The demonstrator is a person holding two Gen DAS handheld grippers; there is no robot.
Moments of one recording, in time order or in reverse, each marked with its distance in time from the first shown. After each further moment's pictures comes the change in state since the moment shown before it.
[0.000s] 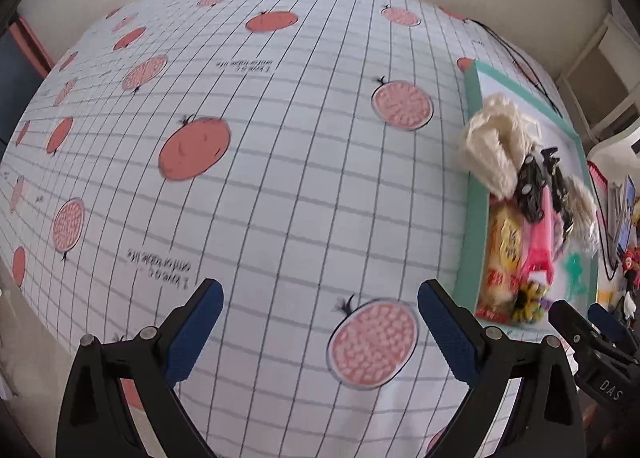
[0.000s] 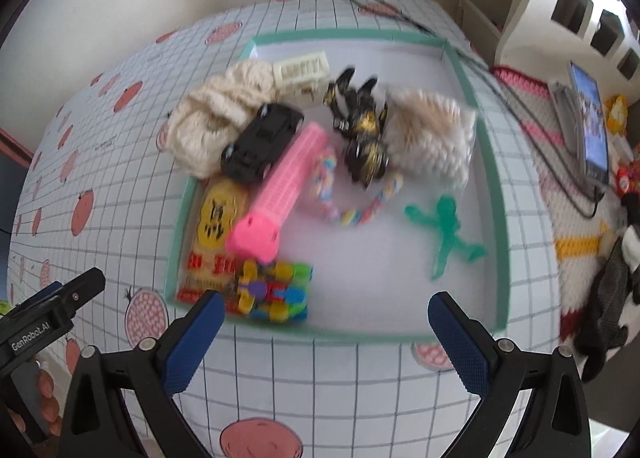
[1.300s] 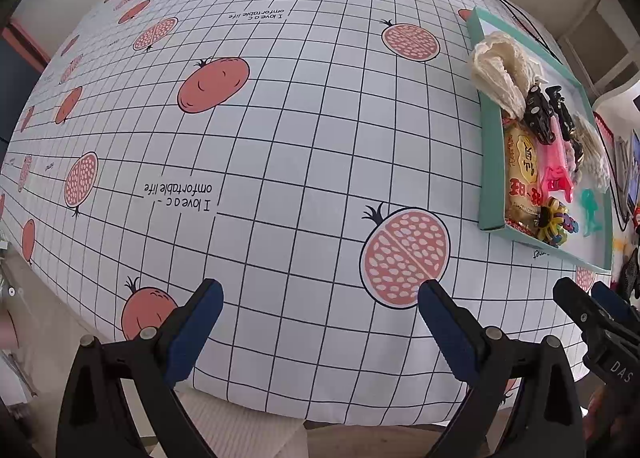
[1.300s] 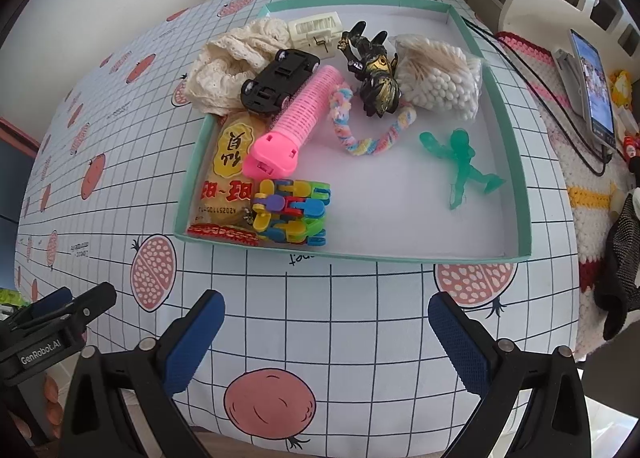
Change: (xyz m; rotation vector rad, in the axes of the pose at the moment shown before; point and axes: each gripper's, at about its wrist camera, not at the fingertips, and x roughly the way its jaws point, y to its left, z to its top) left arm -0.003 0.006 -0.041 0.051 0.102 0.022; right arm -0.002 0.001 -0.036 0.001 0.043 0.036
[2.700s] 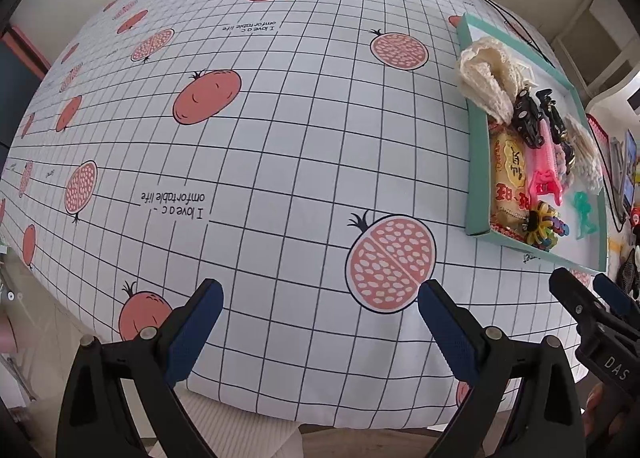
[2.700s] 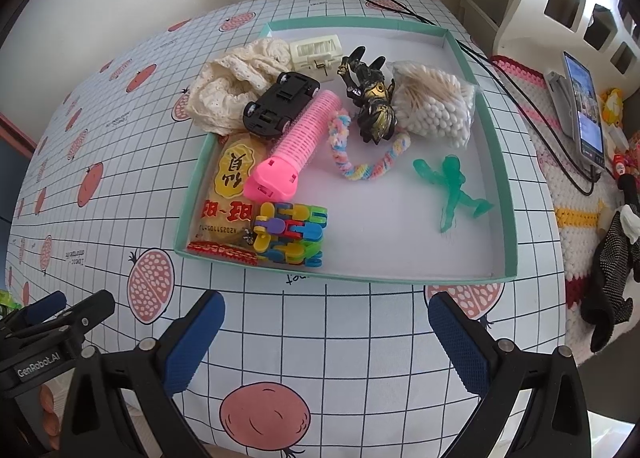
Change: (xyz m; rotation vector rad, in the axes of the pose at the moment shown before) left arm -0.007 -0.010 -0.013 0.014 -0.033 -0.009; right arm -0.002 0.016 0.005 -0.019 -0.068 -0.041
